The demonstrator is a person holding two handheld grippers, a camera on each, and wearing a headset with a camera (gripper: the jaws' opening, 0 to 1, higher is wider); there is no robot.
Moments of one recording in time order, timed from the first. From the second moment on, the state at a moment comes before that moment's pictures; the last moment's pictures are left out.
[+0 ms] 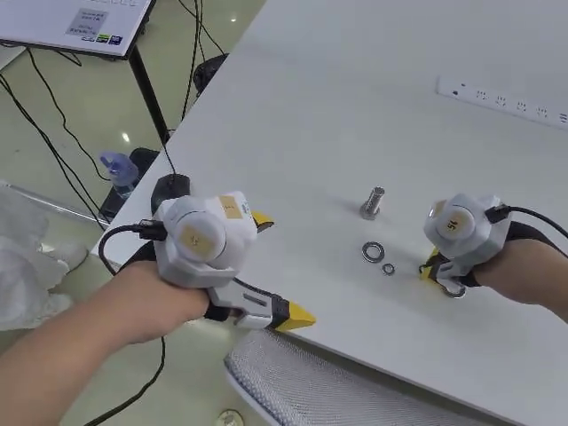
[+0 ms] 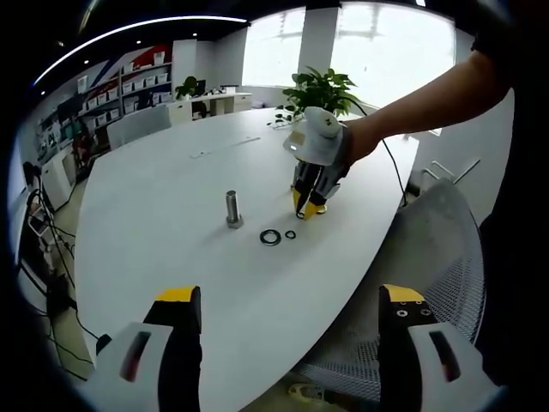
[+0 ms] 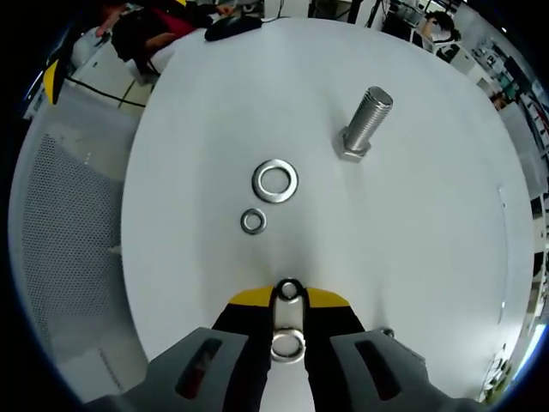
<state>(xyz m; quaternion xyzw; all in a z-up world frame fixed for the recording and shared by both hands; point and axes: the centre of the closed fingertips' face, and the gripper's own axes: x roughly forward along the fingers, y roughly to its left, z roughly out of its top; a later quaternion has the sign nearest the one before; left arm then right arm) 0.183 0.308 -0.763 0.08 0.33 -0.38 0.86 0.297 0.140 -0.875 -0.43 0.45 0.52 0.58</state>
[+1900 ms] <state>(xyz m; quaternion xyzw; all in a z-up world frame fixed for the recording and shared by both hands) 0.216 0.293 -0.765 0.08 0.32 -0.37 0.87 0.325 0.041 -0.819 -0.36 0.47 0.46 0.66</state>
